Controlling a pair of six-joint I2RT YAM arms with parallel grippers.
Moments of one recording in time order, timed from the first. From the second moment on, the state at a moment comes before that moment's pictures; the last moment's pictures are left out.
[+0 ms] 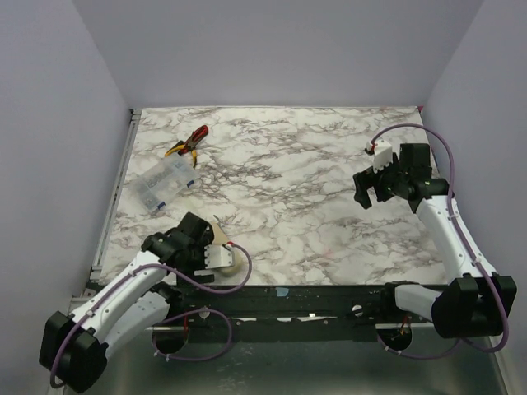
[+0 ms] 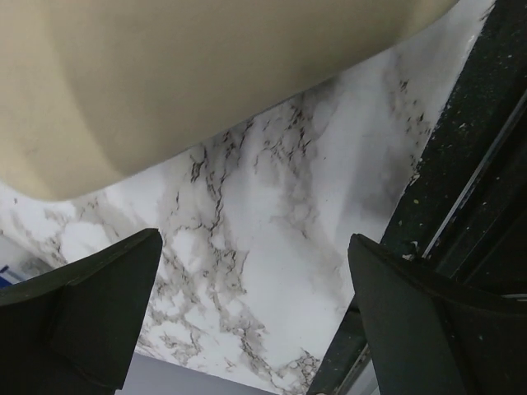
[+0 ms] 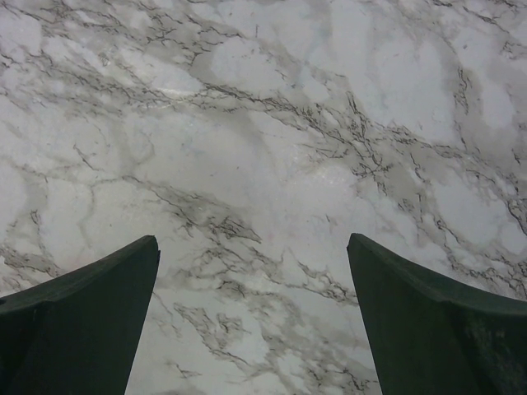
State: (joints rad) left arm -0.48 0.80 0.51 -0.95 0.03 0.98; right arm 0.02 1.19 0.98 -0.63 -0.33 -0.42
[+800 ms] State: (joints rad) left arm -0.70 1.53 1.02 -0.66 0.00 0.25; right arm 0.02 1.12 0.98 -0.64 -0.25 -0.40
